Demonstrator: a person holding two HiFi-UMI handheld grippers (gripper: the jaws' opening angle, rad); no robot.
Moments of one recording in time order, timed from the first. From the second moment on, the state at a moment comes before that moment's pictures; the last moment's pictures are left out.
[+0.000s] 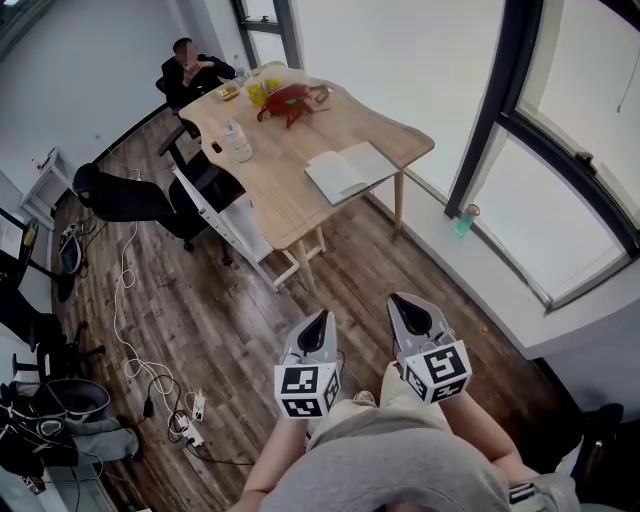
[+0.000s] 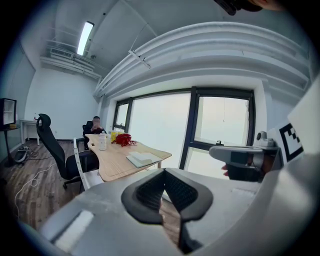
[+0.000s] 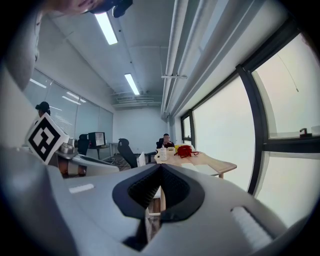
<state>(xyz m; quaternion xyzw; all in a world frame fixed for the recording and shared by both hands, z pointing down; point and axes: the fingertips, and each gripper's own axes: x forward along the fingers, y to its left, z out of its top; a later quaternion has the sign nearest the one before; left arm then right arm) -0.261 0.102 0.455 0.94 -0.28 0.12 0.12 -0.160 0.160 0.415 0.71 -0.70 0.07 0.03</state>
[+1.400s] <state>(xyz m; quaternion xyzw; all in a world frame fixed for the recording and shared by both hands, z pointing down) -0.042 -0.040 0.458 0.90 -0.40 0.13 0.13 0.081 -0.012 0.410 0.62 -0.78 0.06 0.04</state>
